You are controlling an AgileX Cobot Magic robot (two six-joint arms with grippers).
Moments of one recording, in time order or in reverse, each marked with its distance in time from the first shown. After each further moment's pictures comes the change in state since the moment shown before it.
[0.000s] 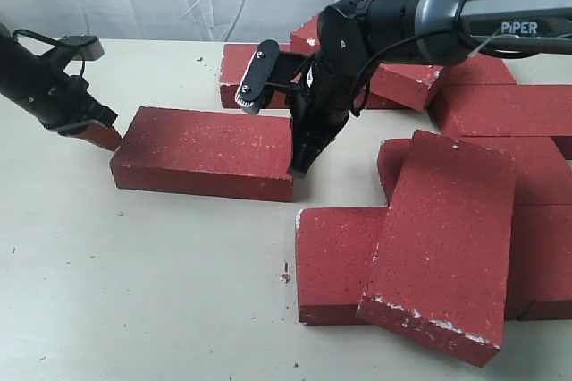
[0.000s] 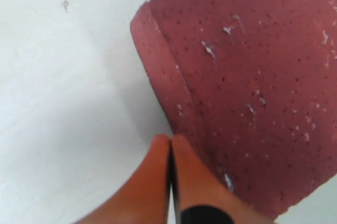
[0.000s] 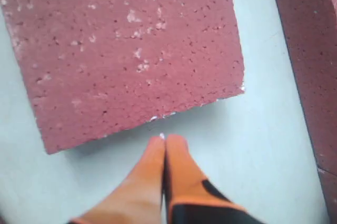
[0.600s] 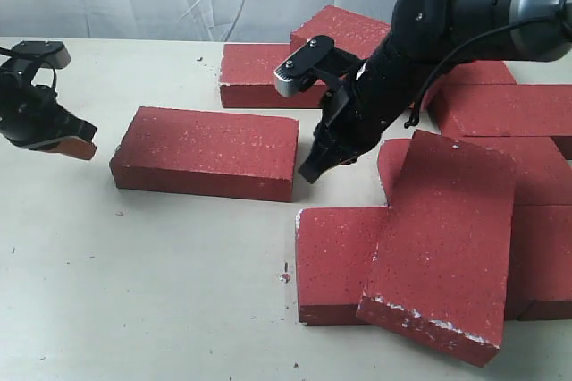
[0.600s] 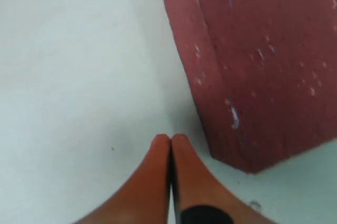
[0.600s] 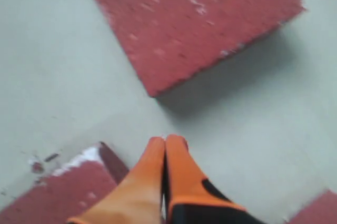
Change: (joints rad) left arm 0.031 -0.195 0.270 -0.054 -0.221 0.011; right arm -0.113 -0.167 0.208 0.493 0.044 -0.165
